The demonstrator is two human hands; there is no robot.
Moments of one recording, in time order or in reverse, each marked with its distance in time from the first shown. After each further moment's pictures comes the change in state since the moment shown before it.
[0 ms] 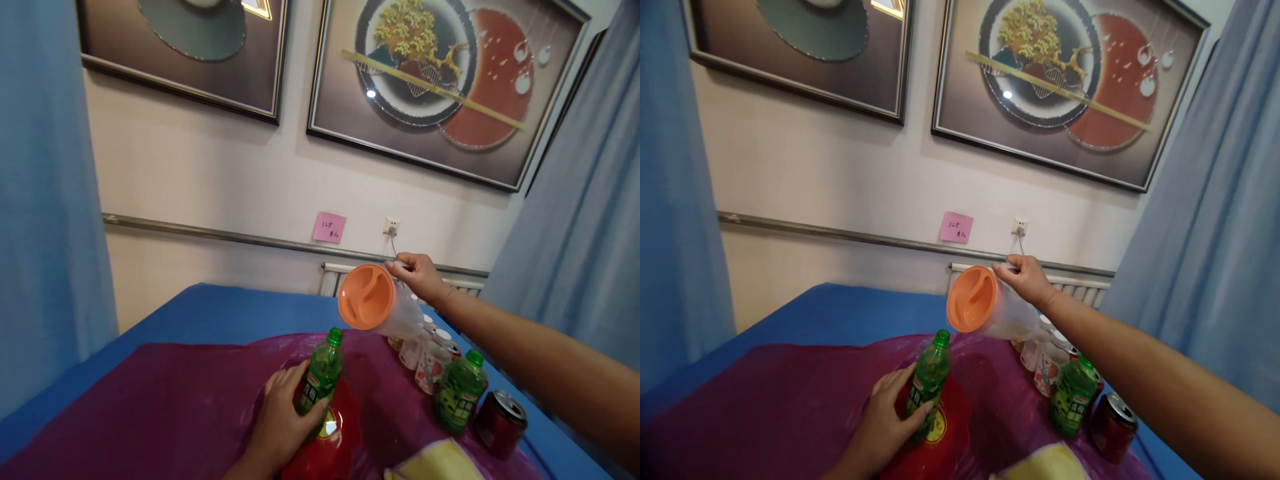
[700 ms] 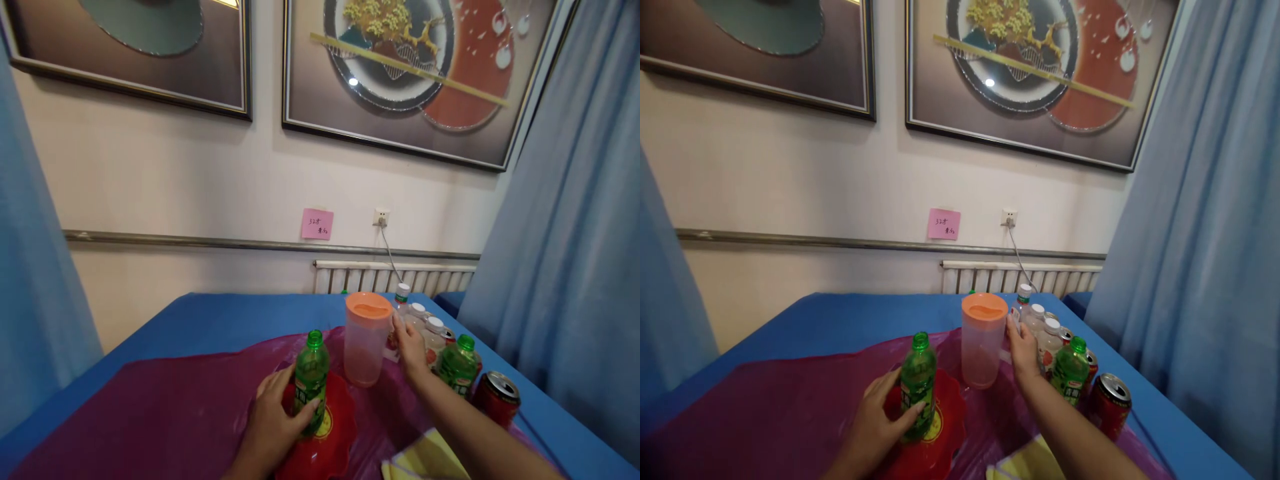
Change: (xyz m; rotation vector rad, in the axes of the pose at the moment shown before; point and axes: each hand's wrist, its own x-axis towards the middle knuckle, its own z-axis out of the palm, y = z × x) left_hand 0.008 -0.009 0.005 -0.043 -0.012 -0.048; right_hand -0.139 0.105 0.100 0.387 0.490 0.608
